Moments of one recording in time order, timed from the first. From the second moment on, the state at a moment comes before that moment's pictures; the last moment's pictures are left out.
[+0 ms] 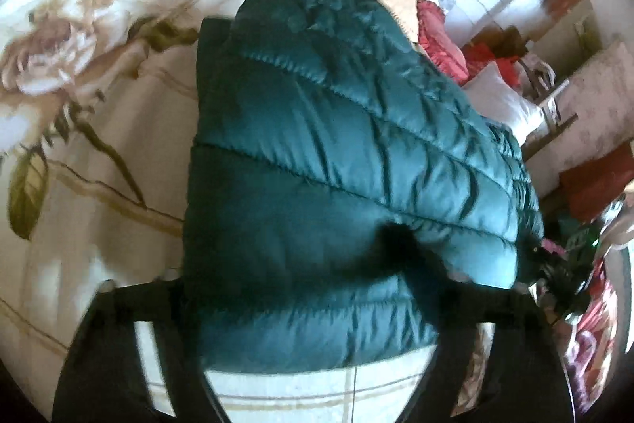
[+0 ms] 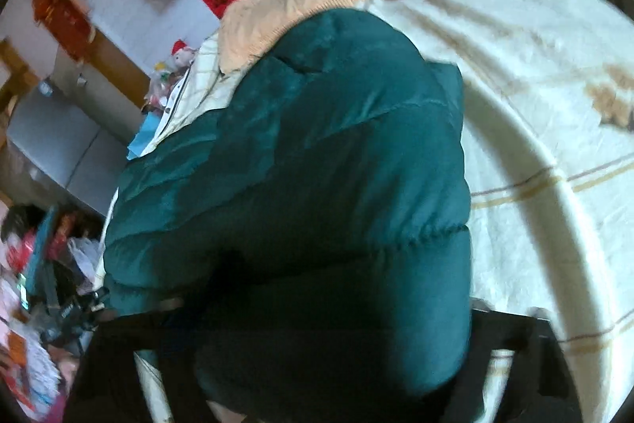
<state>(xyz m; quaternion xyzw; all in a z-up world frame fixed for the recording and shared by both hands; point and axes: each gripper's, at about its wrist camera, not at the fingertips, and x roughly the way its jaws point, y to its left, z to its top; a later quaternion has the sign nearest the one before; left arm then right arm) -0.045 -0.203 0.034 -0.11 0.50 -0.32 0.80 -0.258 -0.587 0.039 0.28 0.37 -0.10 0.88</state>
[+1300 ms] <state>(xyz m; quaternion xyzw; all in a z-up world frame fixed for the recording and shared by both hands) -0.243 -0.126 0.115 0.05 0.38 -0.23 0.90 -0.412 -0.451 0.107 0.12 0.36 -0.20 0.90</state>
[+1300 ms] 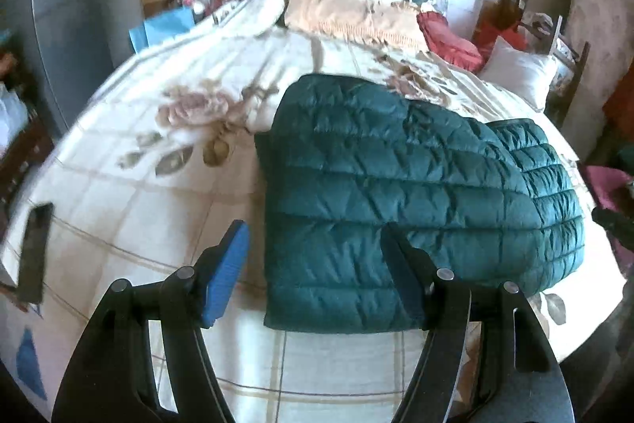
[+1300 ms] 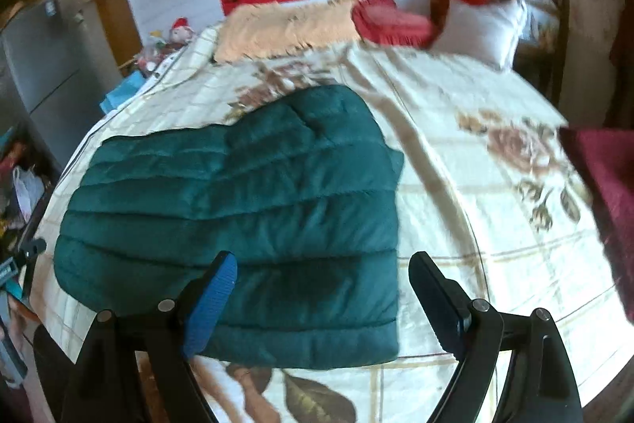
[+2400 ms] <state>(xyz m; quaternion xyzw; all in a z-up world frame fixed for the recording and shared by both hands) -0.301 -0.194 0.121 0.10 0.29 -0.22 0.93 -0.408 -0.358 0.103 0.12 0.32 -0.16 0.93</state>
